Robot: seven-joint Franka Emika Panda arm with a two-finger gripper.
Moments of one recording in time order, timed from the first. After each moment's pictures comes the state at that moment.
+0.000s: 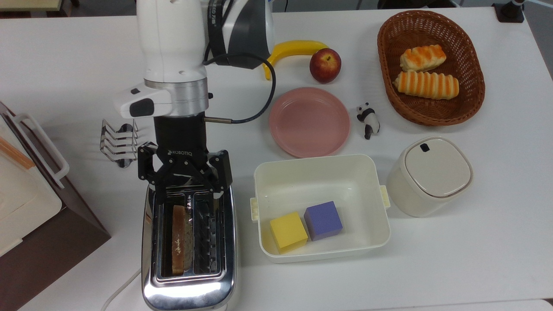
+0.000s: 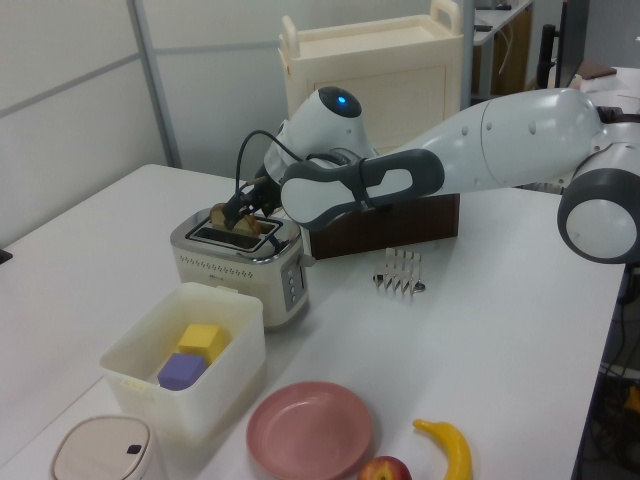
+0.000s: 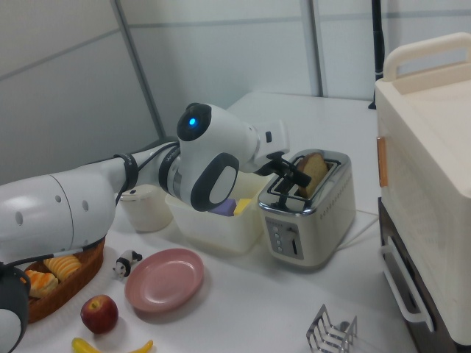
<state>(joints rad) -0.01 0.56 -0.05 -1.40 0.12 2.71 0.11</state>
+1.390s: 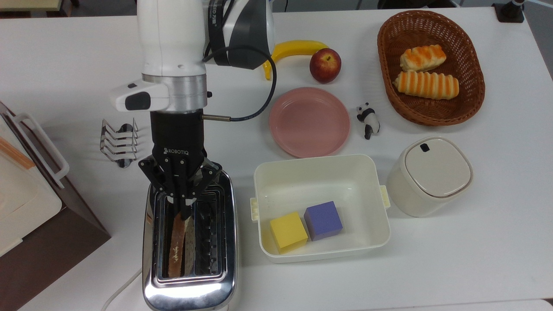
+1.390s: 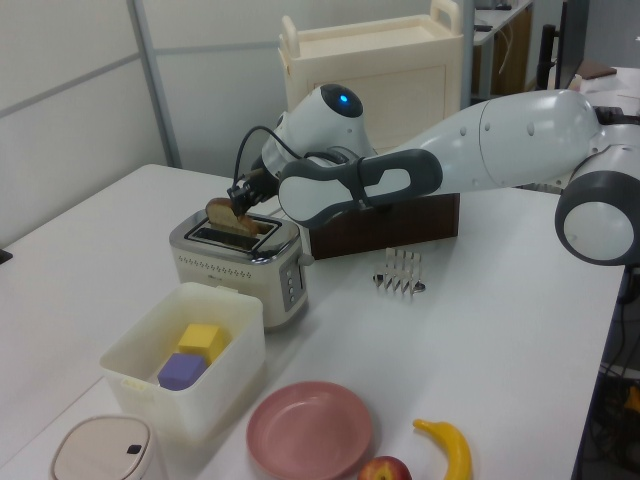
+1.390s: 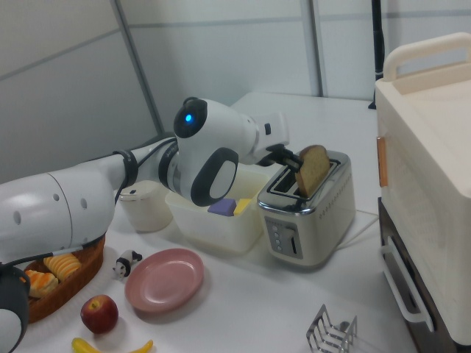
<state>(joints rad) -0.01 0.56 -0.06 -1.37 0.12 2.75 0.14</state>
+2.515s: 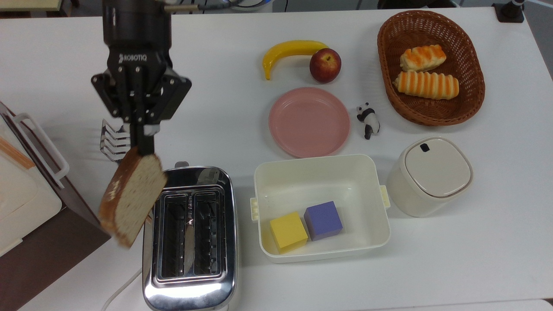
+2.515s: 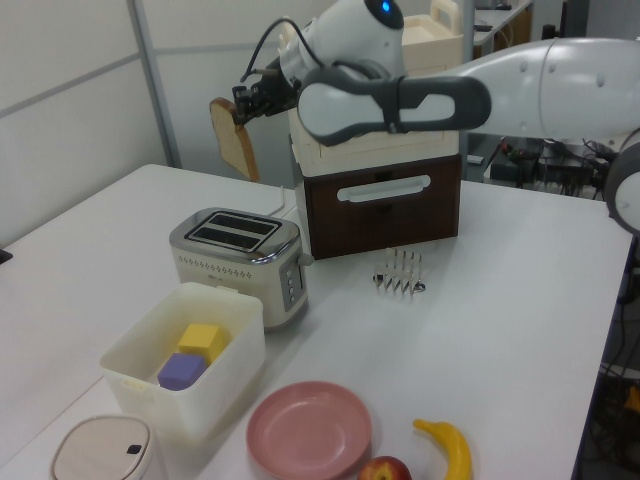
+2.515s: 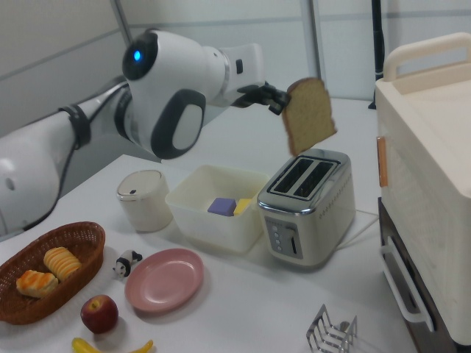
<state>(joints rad) -0.03 0.36 -0.06 -1.35 0.15 2.66 0.24</state>
